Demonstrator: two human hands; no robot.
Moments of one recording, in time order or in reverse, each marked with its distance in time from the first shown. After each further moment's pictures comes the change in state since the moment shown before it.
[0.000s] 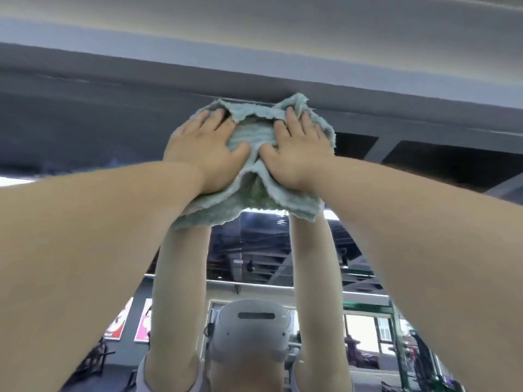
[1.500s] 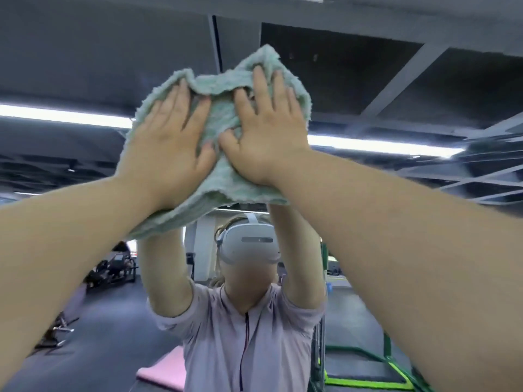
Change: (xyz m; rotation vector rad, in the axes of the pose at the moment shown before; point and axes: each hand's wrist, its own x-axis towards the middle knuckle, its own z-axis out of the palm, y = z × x) left_hand -0.160 -0.140 -0.005 0.005 0.031 0.150; right_hand -0.081 -0.186 0.045 -0.012 -0.012 -0.049
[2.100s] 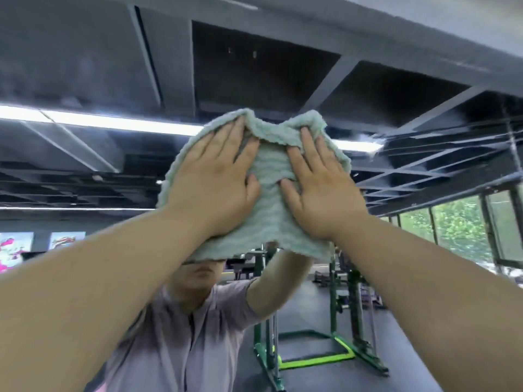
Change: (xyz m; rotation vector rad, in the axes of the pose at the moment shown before) left_hand 0.023 0.177 0.014 -0.167 -0.037 0.121; right_hand -0.125 0.175 -0.007 -0.091 -0.094 0.151
